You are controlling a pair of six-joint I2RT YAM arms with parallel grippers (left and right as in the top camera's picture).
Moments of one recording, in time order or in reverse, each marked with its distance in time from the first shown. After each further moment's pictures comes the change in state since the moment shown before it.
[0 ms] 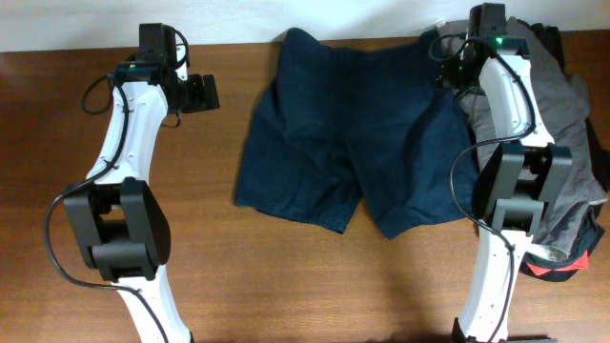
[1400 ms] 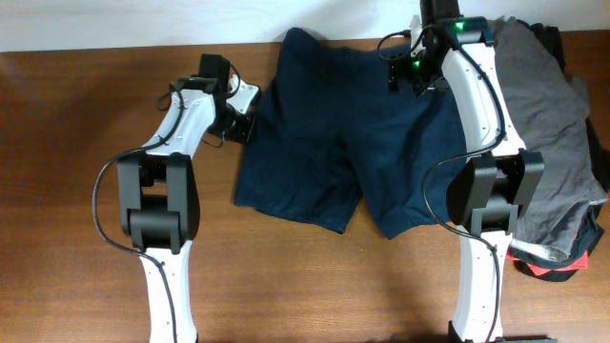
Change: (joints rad) left arm -0.140 0.240 0.008 -0.027 0.269 0.360; right arm 0.172 -0.011 0.183 -0.277 -0.191 -0.031
